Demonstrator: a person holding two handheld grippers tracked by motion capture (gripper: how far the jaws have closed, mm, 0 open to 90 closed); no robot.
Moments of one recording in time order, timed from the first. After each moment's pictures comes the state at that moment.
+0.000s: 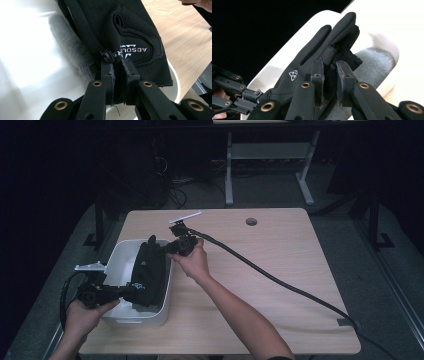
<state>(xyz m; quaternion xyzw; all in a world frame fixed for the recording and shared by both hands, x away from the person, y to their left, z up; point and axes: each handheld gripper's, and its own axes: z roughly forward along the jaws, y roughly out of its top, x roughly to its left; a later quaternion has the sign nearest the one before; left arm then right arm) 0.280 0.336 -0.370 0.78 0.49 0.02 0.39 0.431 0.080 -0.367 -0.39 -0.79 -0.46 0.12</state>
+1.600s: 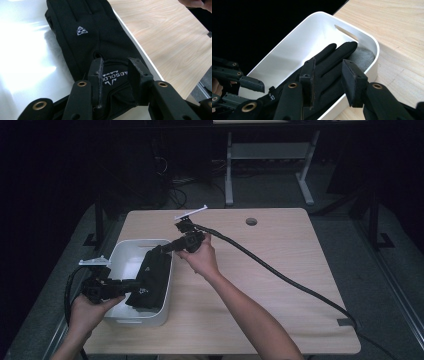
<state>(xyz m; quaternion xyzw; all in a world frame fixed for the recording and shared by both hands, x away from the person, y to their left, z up) 0.286 0.320 -0.355 0.78 0.48 0.03 0.40 0.431 0.060 -0.349 -0.38 -0.81 -0.45 0.09</state>
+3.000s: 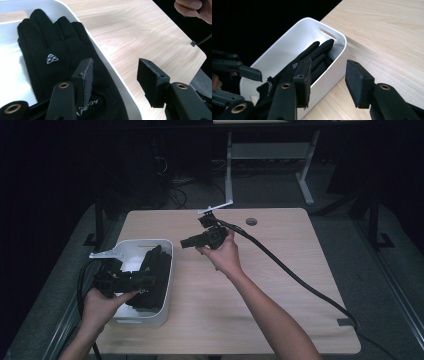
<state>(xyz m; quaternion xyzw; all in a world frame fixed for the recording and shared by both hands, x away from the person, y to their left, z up) 0.291 0.283 -0.336 0.78 0.46 0.03 0.43 0.421 -0.003 -0.327 -0.39 -0.80 -0.46 0.06</state>
